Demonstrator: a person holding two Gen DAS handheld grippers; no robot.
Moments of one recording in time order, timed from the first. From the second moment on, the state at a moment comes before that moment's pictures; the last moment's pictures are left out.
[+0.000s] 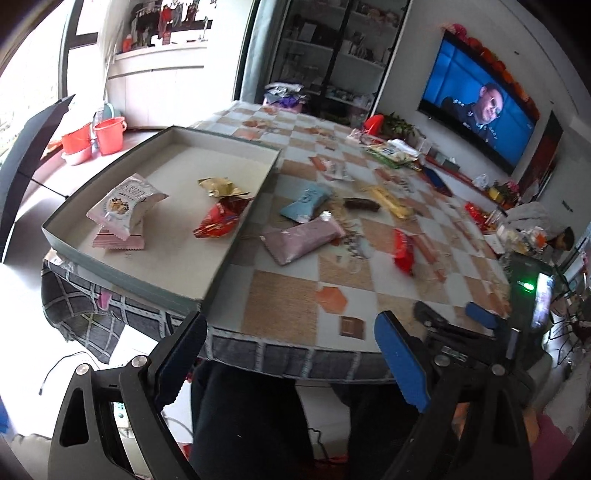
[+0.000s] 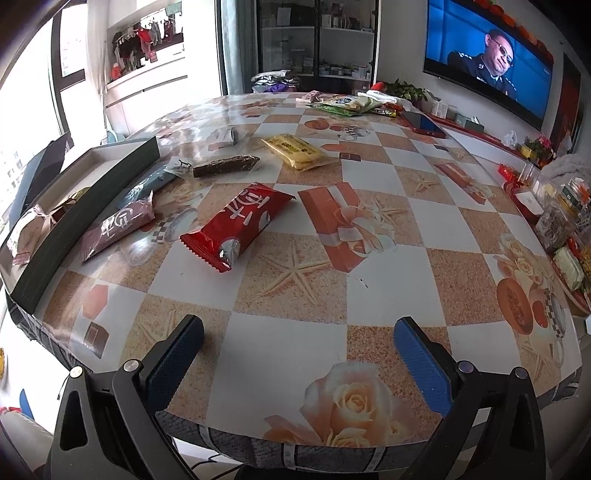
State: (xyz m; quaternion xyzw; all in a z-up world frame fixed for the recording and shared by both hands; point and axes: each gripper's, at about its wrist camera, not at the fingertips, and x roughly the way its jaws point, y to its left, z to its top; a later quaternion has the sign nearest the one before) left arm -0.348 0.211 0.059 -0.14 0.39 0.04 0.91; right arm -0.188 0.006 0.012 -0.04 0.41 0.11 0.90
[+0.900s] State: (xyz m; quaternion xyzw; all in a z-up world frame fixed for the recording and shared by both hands) left arm -0.185 0.178 0.013 0.04 0.52 -0.07 0.85; right arm -0.195 0.003 0.010 -0.05 0.38 0.13 0.91
